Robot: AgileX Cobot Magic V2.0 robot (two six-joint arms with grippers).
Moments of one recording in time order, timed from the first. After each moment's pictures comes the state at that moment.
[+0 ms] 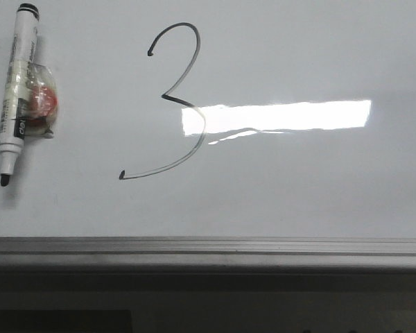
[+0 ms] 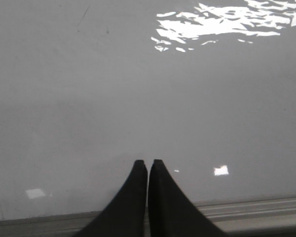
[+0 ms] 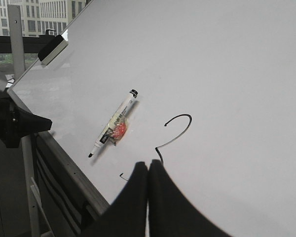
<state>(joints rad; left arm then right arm) -0.05 -0.01 0.00 0.01 0.33 0.08 0.84 0.12 -0.27 0.13 0.15 -0.22</state>
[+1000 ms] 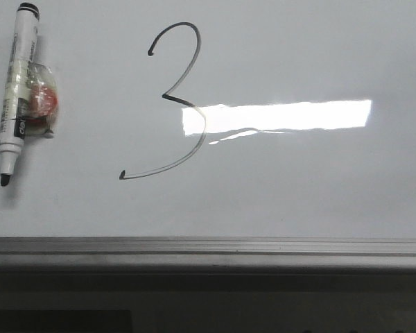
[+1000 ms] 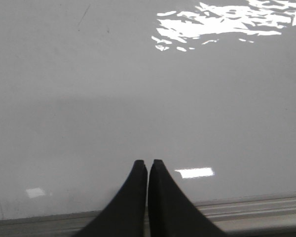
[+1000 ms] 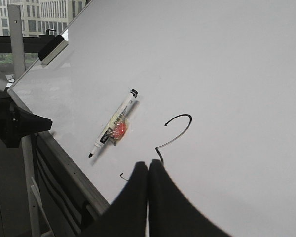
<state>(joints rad) -0.05 -0.01 0.00 0.01 0.33 0.08 0.84 0.12 -0.27 0.13 0.15 -0.22</state>
